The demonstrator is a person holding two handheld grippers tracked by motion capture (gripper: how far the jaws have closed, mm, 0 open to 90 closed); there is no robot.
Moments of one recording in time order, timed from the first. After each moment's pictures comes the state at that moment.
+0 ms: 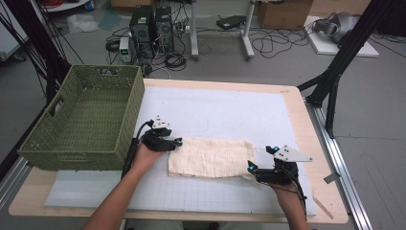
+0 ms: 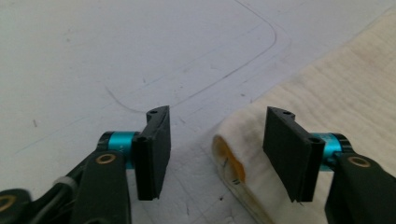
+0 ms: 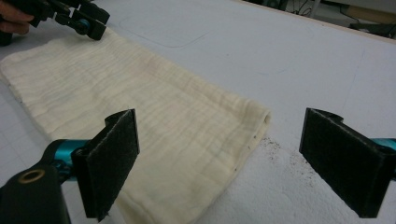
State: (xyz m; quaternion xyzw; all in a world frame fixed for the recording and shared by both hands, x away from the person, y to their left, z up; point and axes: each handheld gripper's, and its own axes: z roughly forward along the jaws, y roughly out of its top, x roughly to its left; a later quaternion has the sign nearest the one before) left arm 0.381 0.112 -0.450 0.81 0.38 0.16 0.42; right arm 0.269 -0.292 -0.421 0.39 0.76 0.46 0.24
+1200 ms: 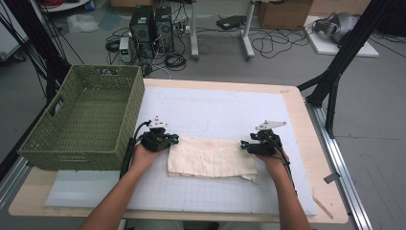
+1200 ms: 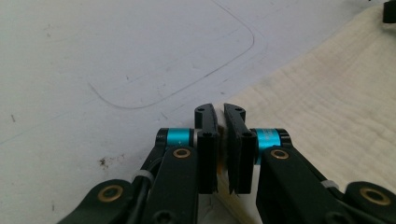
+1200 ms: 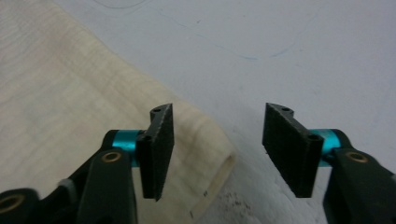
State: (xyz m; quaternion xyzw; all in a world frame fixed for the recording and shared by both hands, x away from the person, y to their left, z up) left arm 0.378 0.119 -0.447 0.80 0.39 0.12 0.45; right arm 0.373 -0.274 -0.436 0.40 0.82 0.37 0.17
